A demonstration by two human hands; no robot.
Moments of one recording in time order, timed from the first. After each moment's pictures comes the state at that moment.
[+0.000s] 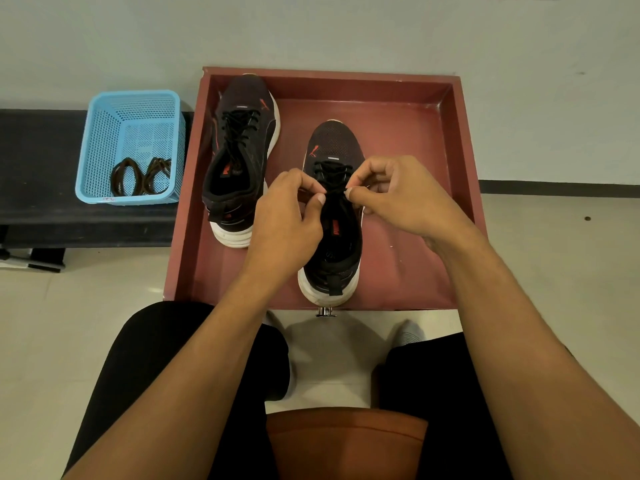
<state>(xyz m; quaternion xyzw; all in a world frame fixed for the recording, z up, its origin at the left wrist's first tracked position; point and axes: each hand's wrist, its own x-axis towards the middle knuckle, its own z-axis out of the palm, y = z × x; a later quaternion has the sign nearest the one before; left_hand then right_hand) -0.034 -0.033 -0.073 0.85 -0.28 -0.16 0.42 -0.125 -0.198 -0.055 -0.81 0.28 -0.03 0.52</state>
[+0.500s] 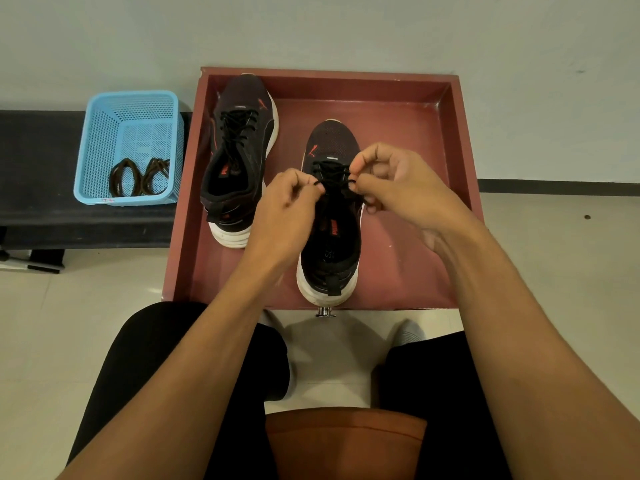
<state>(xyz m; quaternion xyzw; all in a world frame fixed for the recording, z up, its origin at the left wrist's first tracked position) -0.033 -0.036 -0.064 0.78 -0.17 -0.28 0.53 -0.123 -0.196 -0.048 -0.72 0.30 -0.04 0.63</state>
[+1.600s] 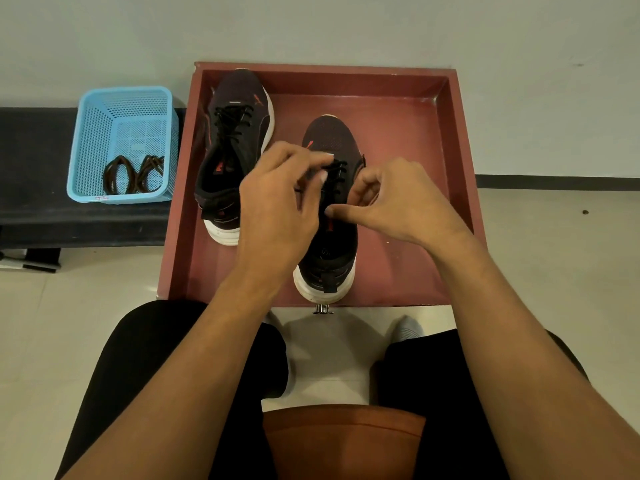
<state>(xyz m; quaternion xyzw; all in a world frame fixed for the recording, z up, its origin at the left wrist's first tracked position) -0.031 -0.034 -0.065 0.81 -0.39 0.02 0.44 -0.130 -0.189 -0.049 -0.89 0.29 0.02 0.35</state>
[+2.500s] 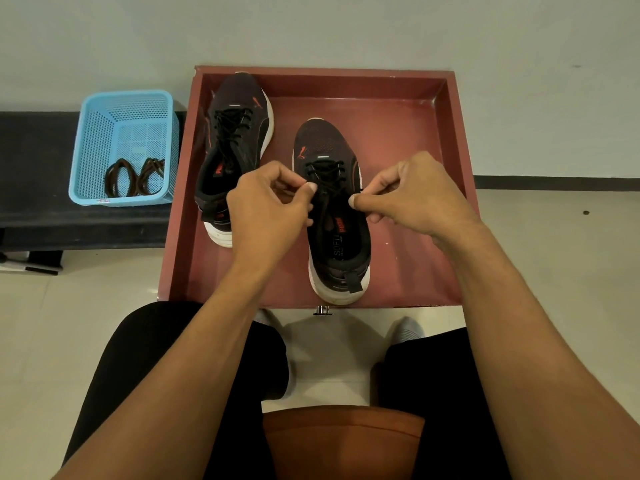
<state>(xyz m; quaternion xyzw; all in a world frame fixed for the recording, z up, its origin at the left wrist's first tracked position) -0.029 -0.036 -0.067 0.83 -0.17 -0.15 0.51 -0.139 -0.201 -0.040 -0.81 0.37 0.02 0.45</state>
